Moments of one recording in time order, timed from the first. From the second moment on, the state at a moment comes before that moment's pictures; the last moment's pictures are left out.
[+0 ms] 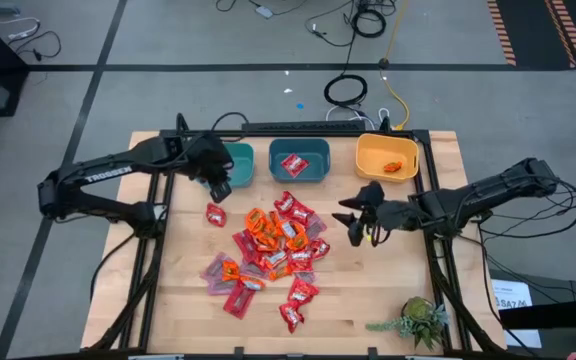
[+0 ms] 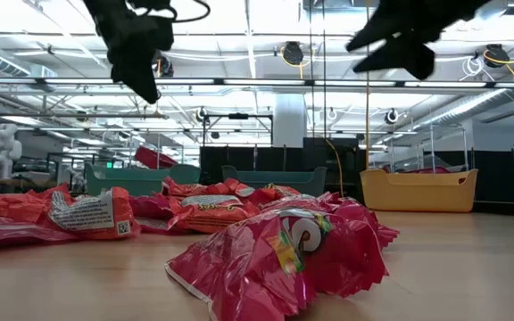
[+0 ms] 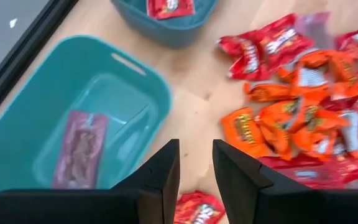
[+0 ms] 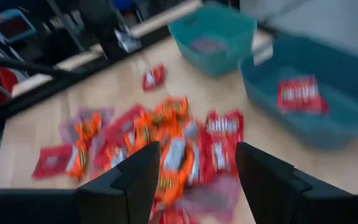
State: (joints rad) left arm 0.36 1.15 1.07 -0.93 0.00 -0.15; right arm 0.25 1.07 0.74 -0.16 0.53 0.58
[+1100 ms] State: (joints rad) left arm 0.07 1.02 0.78 -0.57 0.02 -0.23; right arm -0.12 2.04 1.72 -0.75 0.13 0.41
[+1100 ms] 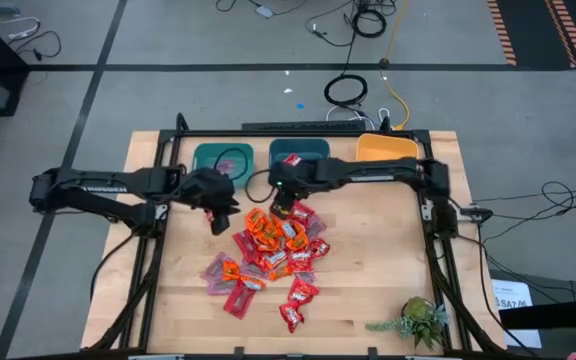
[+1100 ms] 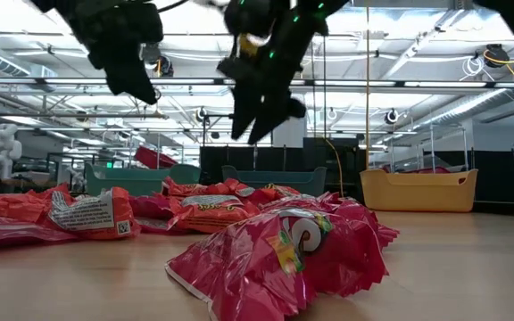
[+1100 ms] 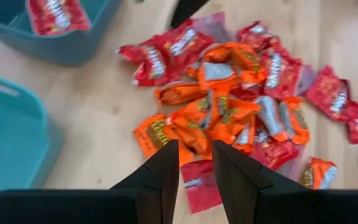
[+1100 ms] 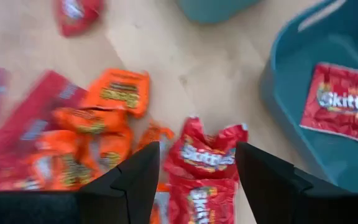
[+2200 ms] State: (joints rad) left arm 0.01 0.74 0.59 -0.43 -0.01 -0.23; right arm -0.17 2.18 1.77 -0.86 -0.01 0.42
